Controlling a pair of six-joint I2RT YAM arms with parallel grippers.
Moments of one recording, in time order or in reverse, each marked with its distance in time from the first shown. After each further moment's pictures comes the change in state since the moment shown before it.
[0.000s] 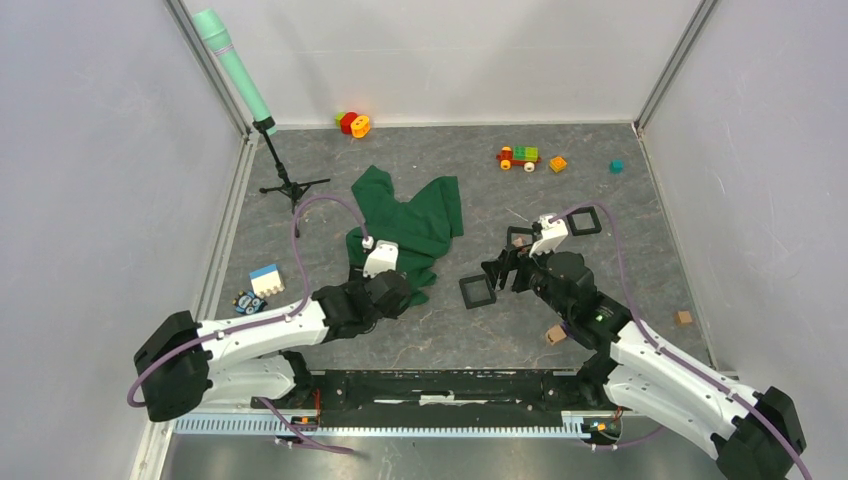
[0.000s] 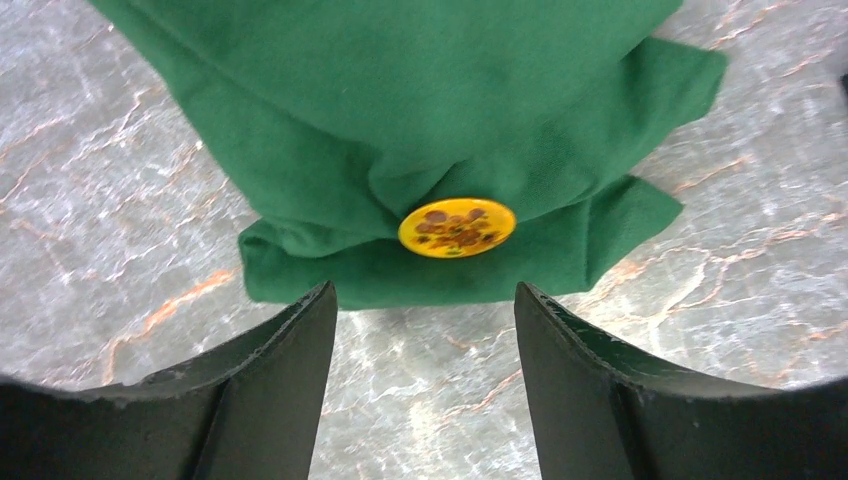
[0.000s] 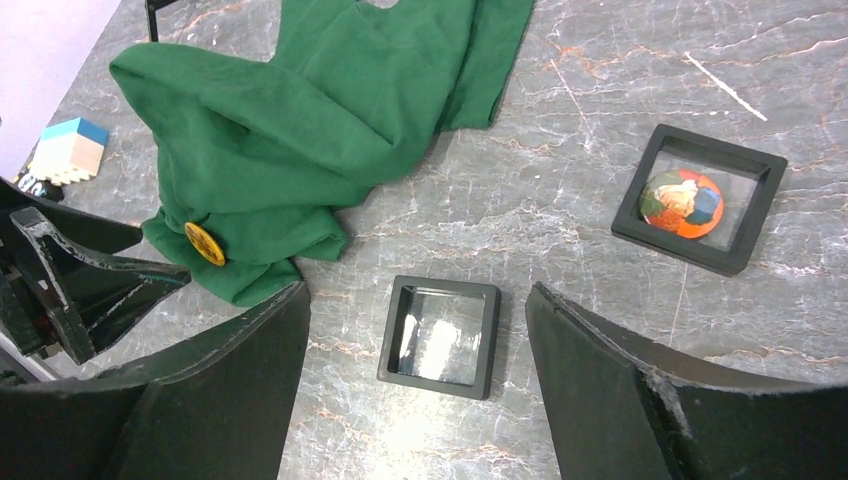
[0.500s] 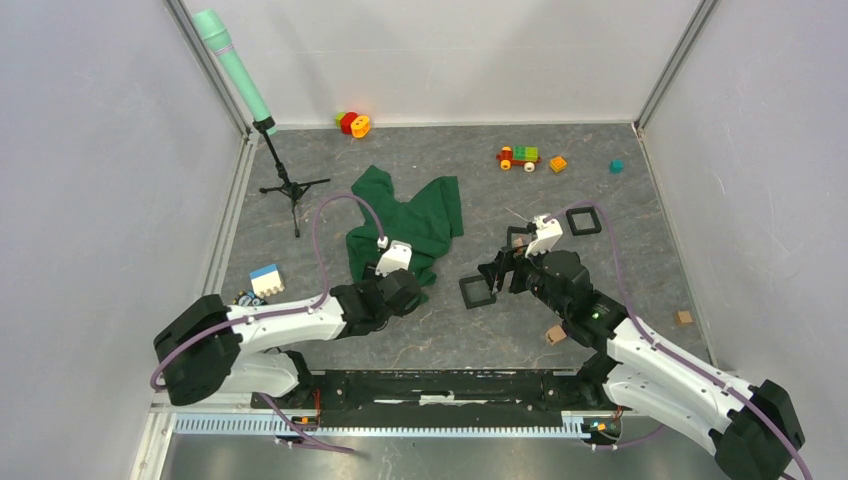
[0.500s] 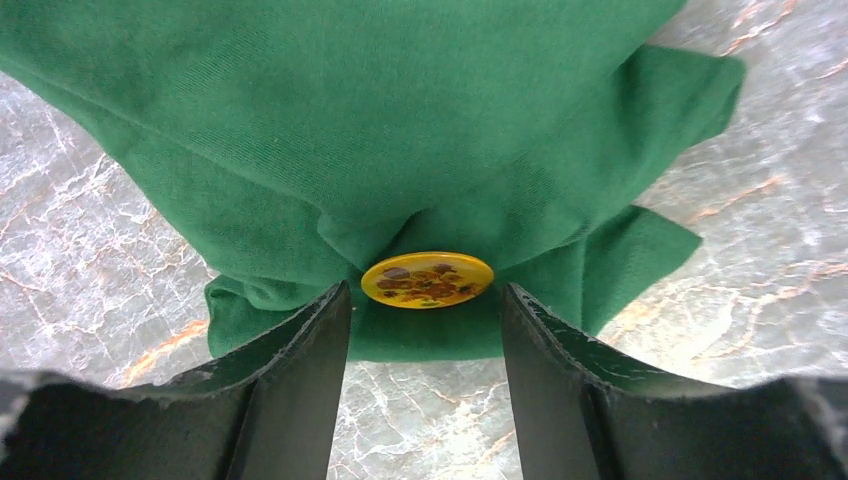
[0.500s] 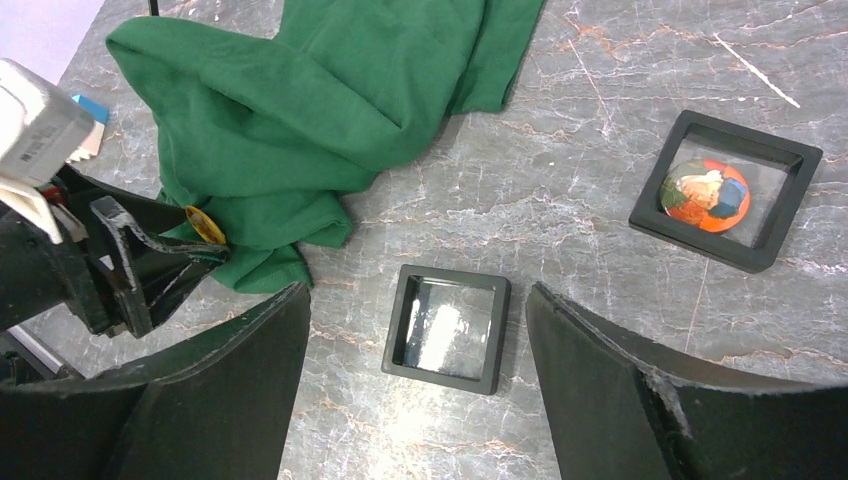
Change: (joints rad) left arm 0.000 0.144 -0.010 0.191 -0.010 0.097; right arm 0.000 0.046 0.000 0.013 -0.040 0.002
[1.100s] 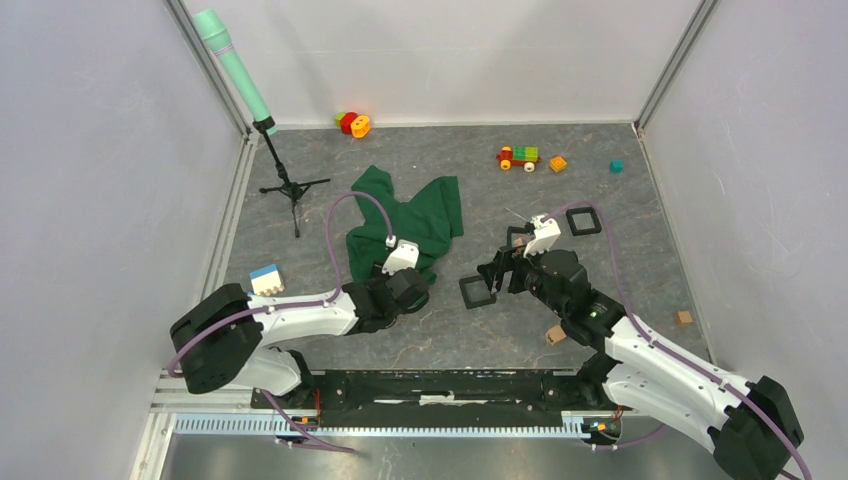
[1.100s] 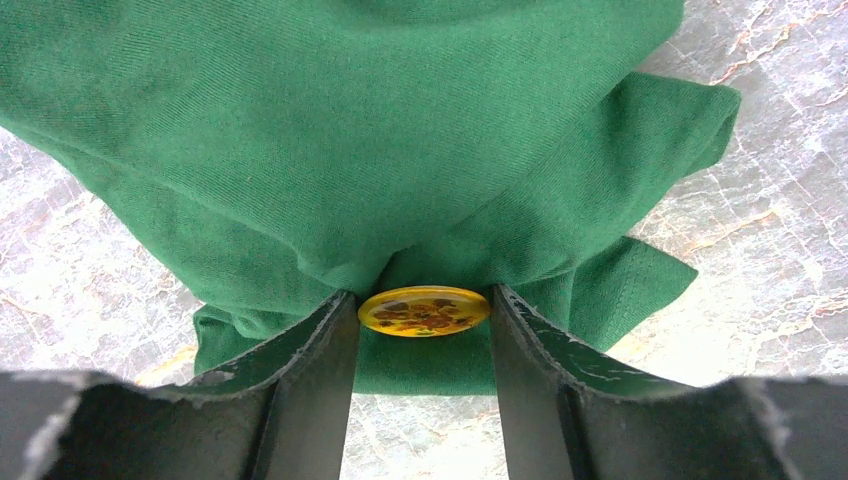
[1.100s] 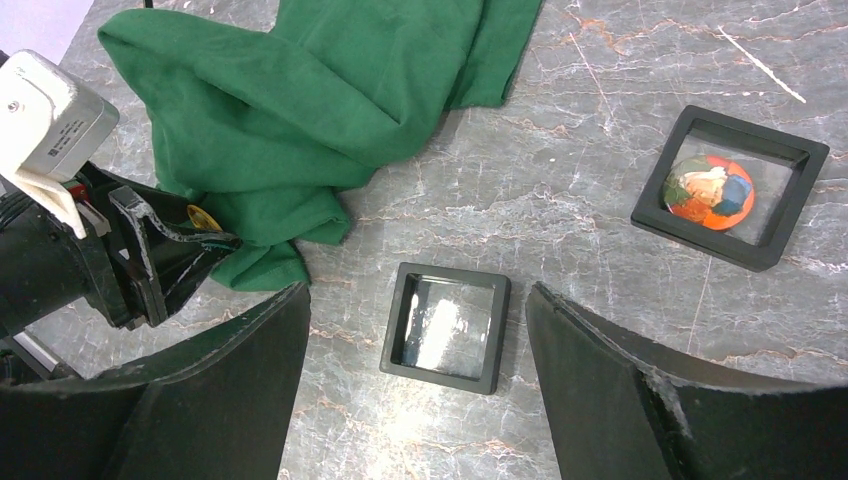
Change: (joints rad) left arm 0.000 0.099 0.027 0.050 -0.030 0.023; right arm 0.000 0.021 0.000 0.008 -0.004 0.000
